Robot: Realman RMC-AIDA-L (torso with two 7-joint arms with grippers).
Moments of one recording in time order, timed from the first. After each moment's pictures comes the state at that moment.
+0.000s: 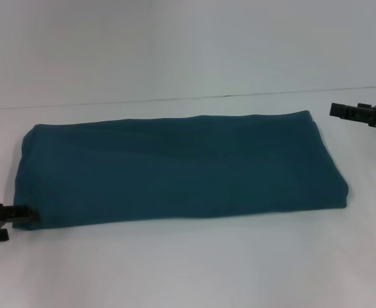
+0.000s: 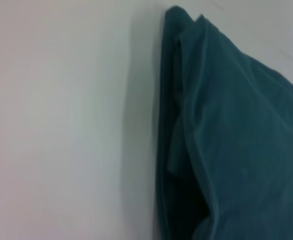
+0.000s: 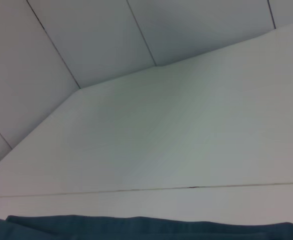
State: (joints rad) left arm -0.55 -2.06 0.53 0.89 2.57 1.37 -2.57; right arm 0.57 1.98 -0.44 -0.73 -2.10 -1.25 1.88
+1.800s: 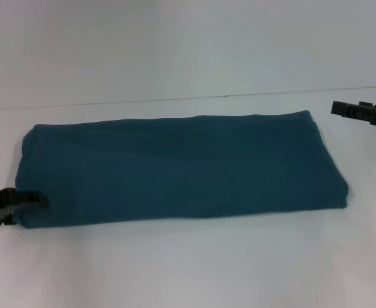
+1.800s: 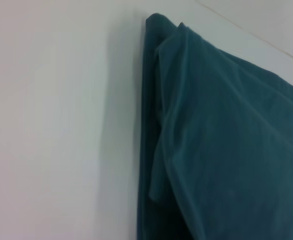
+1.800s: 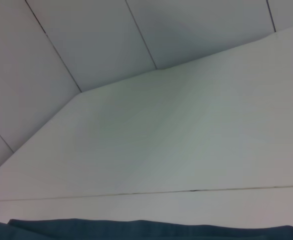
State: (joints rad) left arm -0.61 -2.05 0.58 0.87 2.60 1.33 -2.62; right arm 0.57 1.98 -0.44 -0.73 -2.10 -1.25 1.88
